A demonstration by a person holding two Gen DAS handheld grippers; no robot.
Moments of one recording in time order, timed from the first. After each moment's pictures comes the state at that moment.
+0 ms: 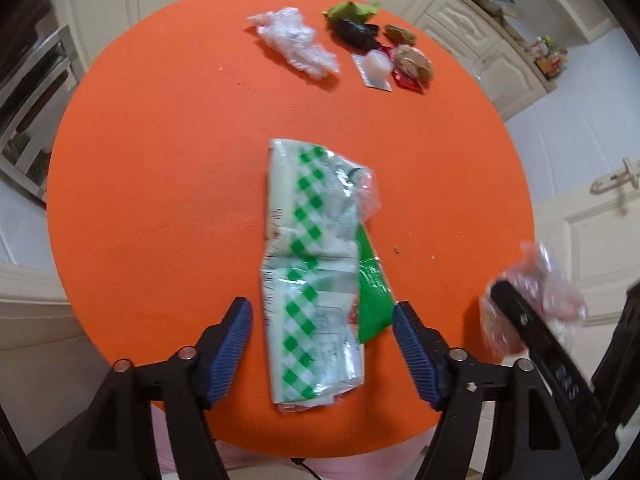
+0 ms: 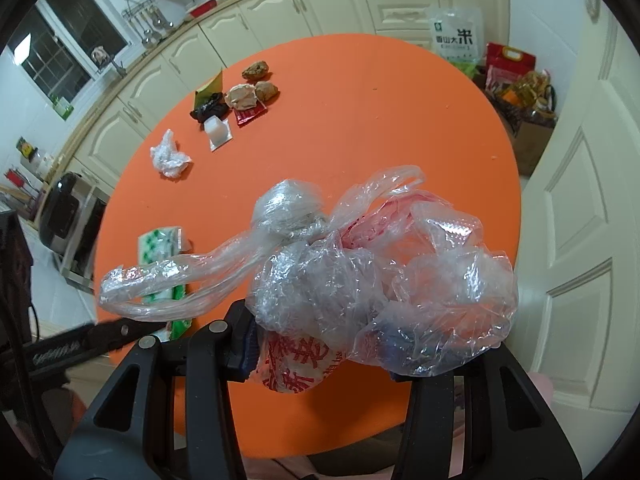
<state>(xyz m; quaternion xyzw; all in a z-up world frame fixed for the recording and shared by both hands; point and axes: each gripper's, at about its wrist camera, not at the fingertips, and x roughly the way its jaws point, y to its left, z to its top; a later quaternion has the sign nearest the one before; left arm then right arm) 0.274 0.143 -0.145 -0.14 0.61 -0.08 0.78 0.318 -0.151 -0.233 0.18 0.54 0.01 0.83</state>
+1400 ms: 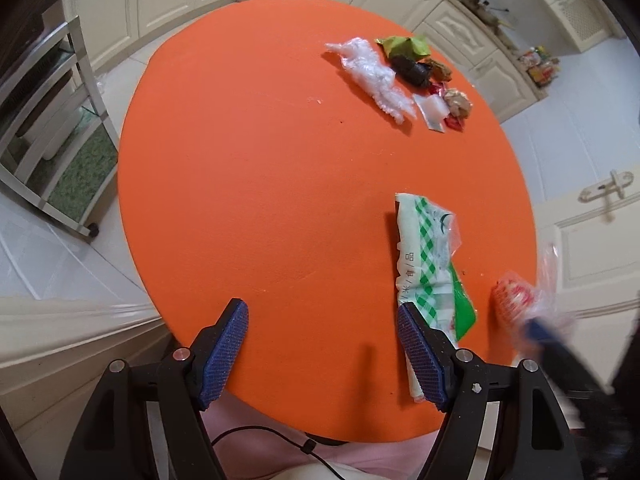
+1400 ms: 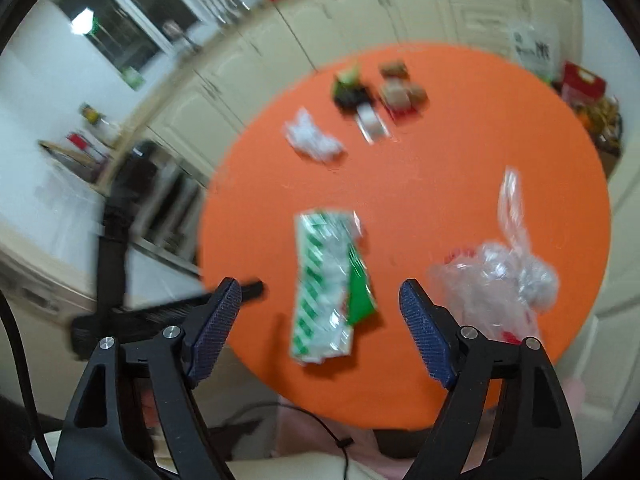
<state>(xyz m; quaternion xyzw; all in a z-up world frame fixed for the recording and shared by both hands) 0.281 0.252 -0.138 -0.17 0.60 -0.11 0.77 0.318 -0.060 -0.199 0.20 0.57 0.12 0.79</state>
